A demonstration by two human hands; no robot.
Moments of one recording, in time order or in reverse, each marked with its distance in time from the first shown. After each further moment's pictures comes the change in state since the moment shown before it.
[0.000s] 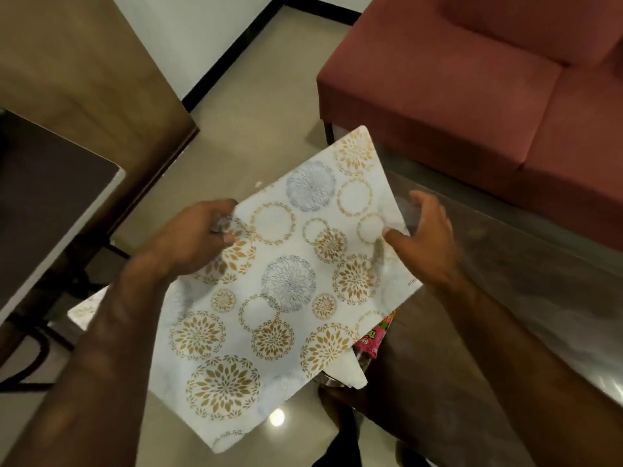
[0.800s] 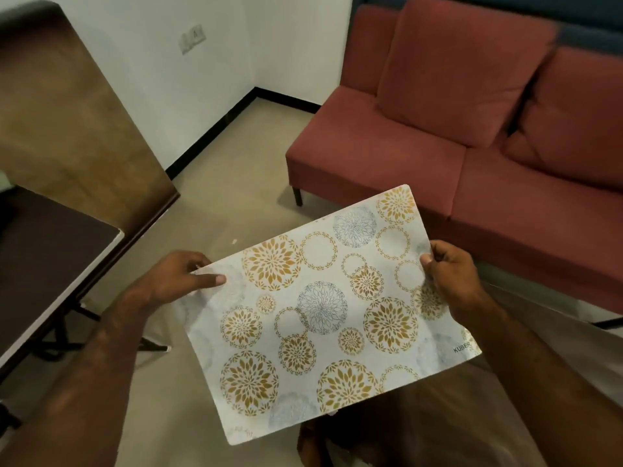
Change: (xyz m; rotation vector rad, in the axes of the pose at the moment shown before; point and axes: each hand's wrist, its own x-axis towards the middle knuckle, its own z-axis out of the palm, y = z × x) left_hand -0.020 0.002 -0.035 0.002 -0.023 -0.030; right_hand -0.035 0.018 -0.133 0.466 0.090 0.161
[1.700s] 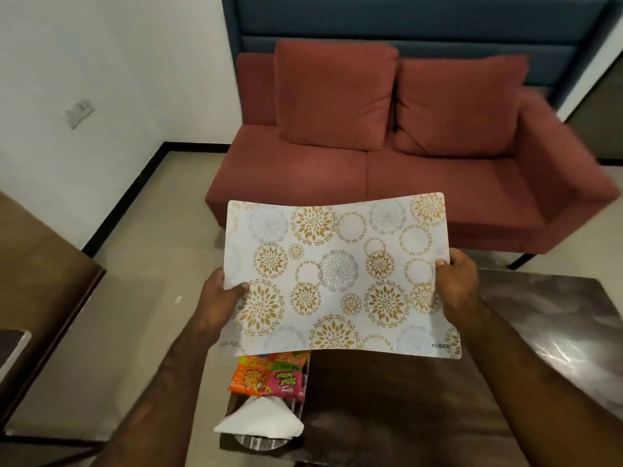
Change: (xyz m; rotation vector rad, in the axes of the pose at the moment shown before) left_hand 0.041 0.156 0.149 -0.594 0.060 0.057; right_hand -0.036 0.055 -0.152 0.102 0.605 0.117
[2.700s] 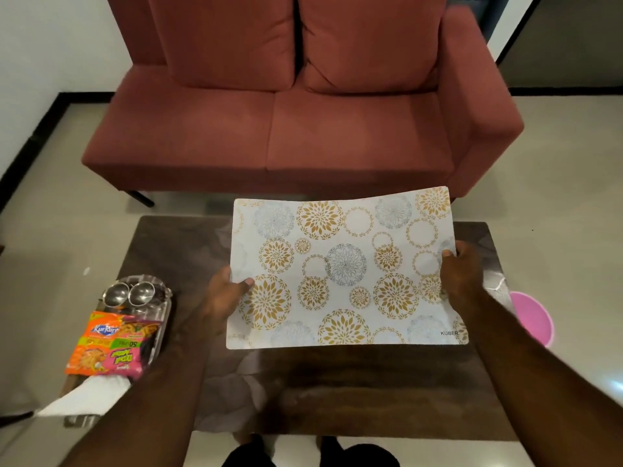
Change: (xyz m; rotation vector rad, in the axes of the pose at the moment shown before) left_hand -0.074 -0.026 0.393 0.176 -0.128 -0.239; right_hand 0.220 0.173 -0.309 -0.198 0.033 0.157
